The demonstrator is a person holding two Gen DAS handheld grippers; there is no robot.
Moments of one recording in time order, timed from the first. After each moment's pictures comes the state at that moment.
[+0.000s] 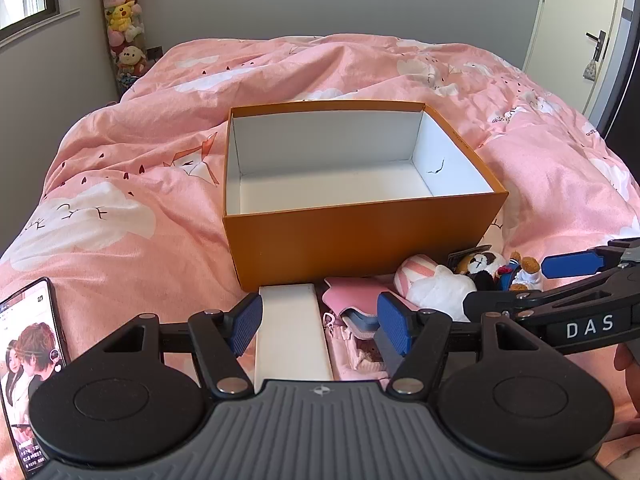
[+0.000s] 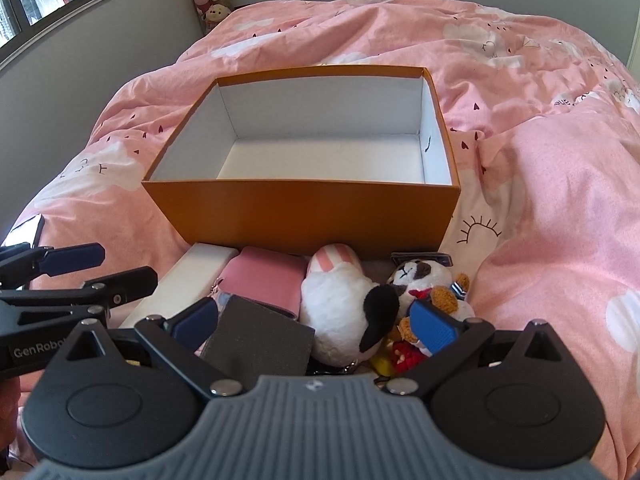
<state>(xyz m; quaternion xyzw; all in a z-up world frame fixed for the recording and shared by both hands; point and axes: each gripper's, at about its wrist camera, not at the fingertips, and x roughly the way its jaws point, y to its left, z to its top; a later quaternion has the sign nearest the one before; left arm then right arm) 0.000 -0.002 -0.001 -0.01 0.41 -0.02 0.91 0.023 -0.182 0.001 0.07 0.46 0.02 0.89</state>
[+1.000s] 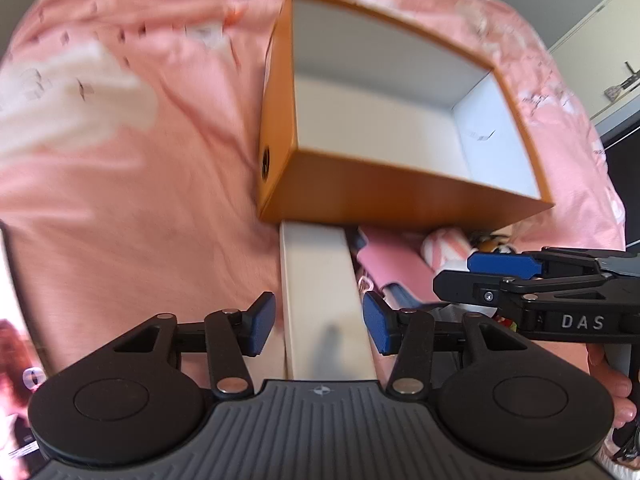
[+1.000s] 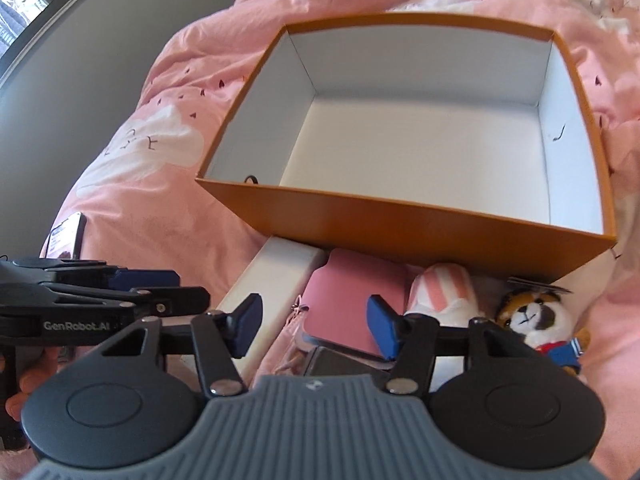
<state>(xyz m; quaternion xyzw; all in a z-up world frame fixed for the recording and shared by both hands) 0.070 0.085 -0.048 -0.16 0.58 -0.06 0.79 0.114 -0.136 -0.027 0.11 0.55 0.14 0.82</state>
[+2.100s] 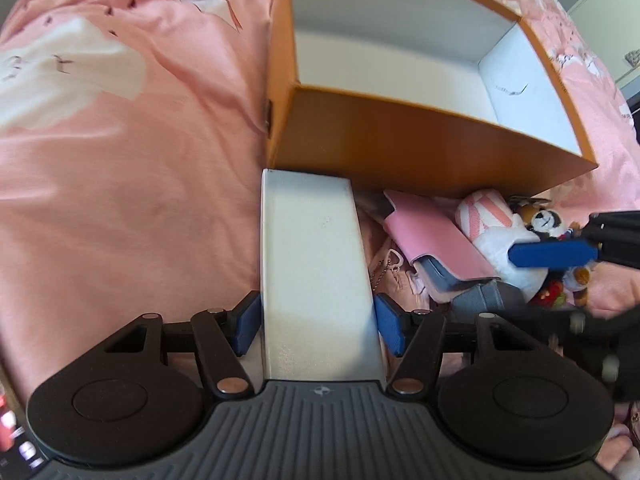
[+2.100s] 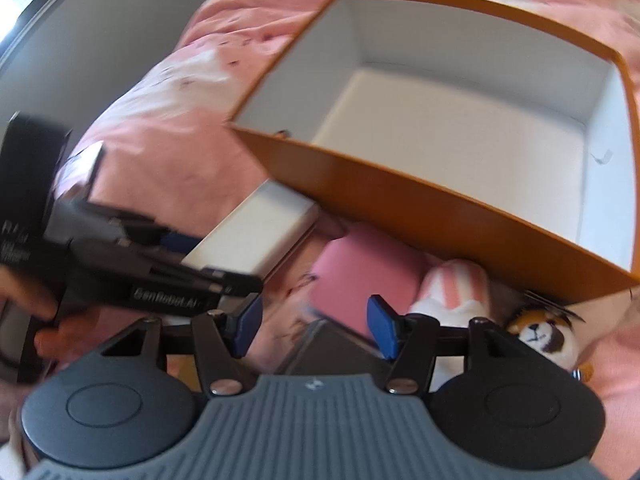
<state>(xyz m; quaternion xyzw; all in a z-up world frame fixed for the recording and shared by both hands) 0.068 0.078 -0.066 -0.11 0.61 -0.04 0.78 0.113 -0.122 -0.034 0.04 0.57 0.23 0.79</state>
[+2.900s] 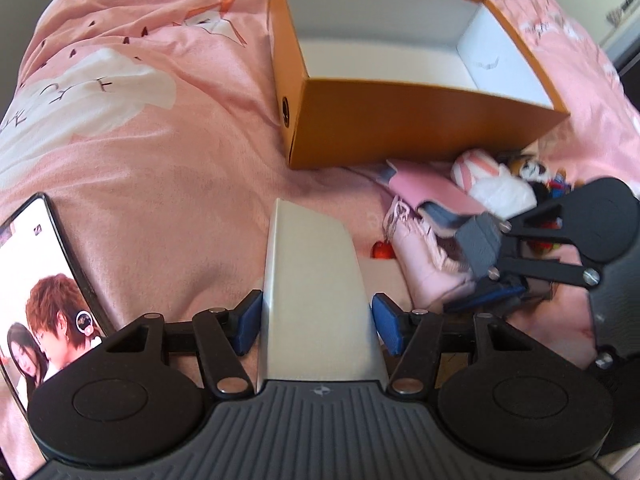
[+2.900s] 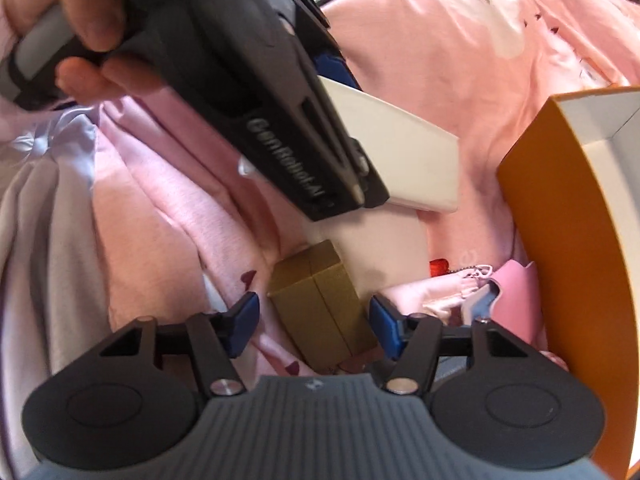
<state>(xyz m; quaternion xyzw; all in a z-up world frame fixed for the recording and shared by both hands) 0.030 0.076 -0.043 -0.04 0.61 -0.06 0.79 0.063 -0.016 -0.046 -0.25 0.55 0.46 0.65</state>
